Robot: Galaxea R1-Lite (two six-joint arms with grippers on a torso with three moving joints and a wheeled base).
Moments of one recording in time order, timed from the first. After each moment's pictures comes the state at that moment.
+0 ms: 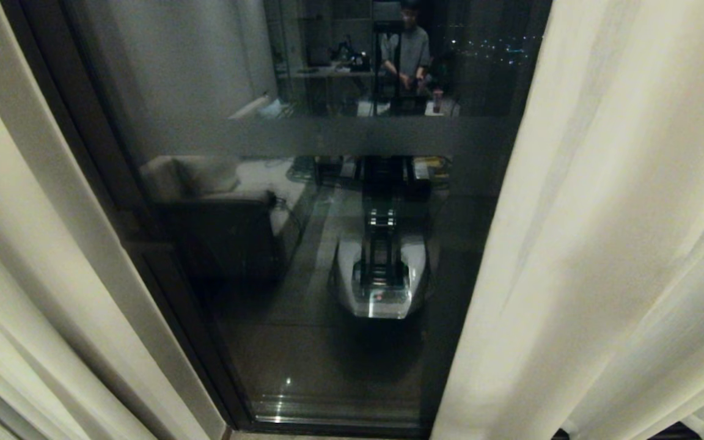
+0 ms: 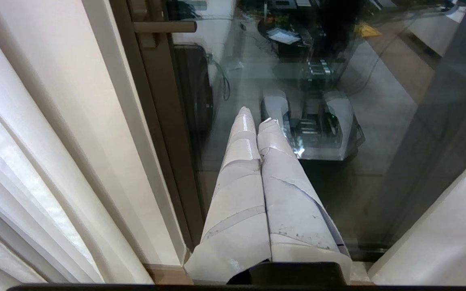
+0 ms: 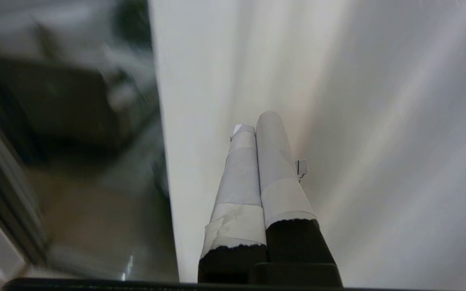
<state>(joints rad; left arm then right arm) 0.00 0.00 0.00 0.00 0.01 0.01 0.06 0.78 -0.12 -0.74 0.07 -0.10</state>
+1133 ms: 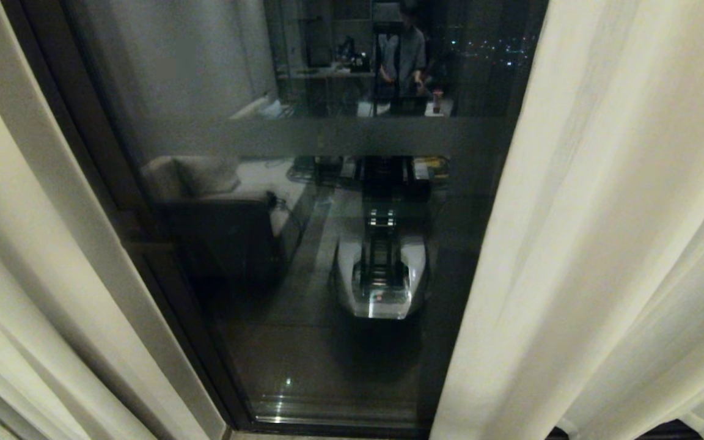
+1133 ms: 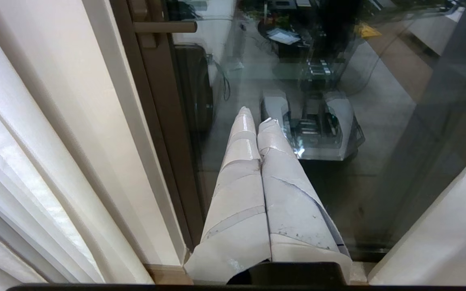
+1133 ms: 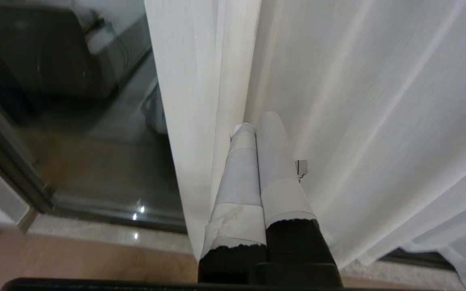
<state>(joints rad) 0.00 0.00 0.00 0.00 0.01 0.01 0.01 0.03 -0.01 0.02 0.04 -0.07</state>
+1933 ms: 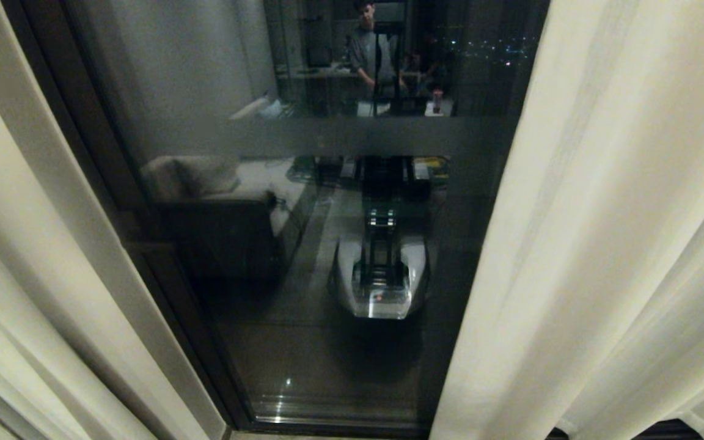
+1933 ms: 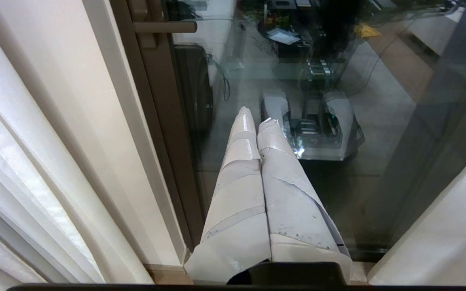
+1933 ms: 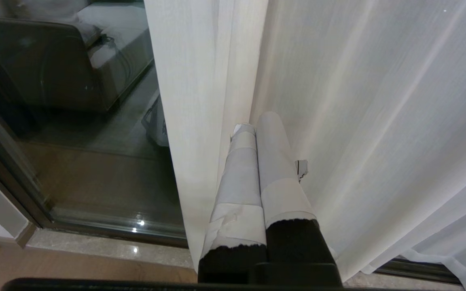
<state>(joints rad) 0.00 0.00 0.00 0.00 0.01 0.01 0.01 0.00 0.00 0.00 0.04 -0.06</state>
